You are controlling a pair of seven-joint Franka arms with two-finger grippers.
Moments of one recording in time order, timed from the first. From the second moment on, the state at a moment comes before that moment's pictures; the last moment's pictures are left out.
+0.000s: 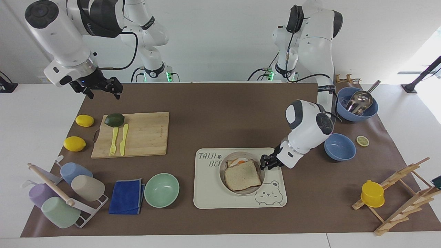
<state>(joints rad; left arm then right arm) -0.17 0.48 -0.05 -1.51 -0.37 2.03 -0.06 0.01 0.02 -0.05 -1.63 -0.06 1.49 -0.03</state>
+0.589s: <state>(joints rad) -0.09 0.18 0.01 -1.53 -0.17 1.68 -0.06 0.01 0.01 -0.05 -1.63 -0.06 1.49 -0.03</state>
